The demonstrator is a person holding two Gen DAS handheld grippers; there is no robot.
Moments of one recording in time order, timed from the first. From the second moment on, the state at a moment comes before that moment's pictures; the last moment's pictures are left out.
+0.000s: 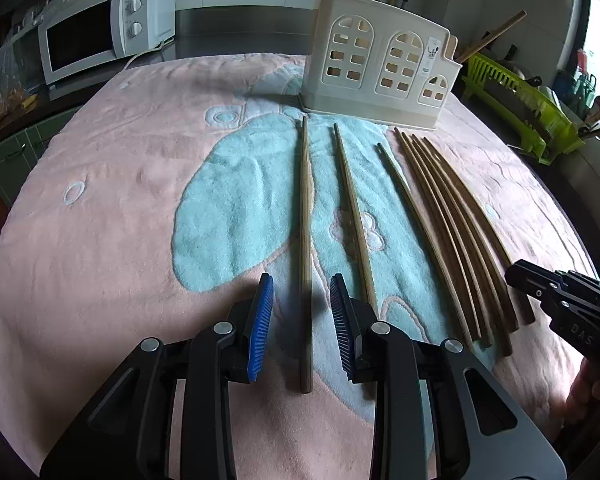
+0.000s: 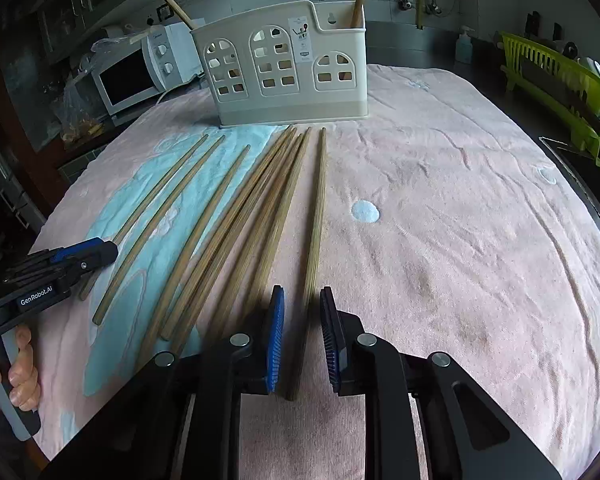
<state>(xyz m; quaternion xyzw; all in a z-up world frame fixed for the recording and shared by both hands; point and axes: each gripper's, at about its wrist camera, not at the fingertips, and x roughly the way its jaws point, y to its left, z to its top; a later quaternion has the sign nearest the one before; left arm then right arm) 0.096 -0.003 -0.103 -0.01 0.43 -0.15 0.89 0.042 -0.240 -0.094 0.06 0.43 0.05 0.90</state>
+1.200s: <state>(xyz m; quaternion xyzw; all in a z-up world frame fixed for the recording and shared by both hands) 0.091 -0.002 -0.061 -0.02 0.38 -0.16 0.91 0.026 -0.247 -0.028 0.04 0.33 0.04 0.94</state>
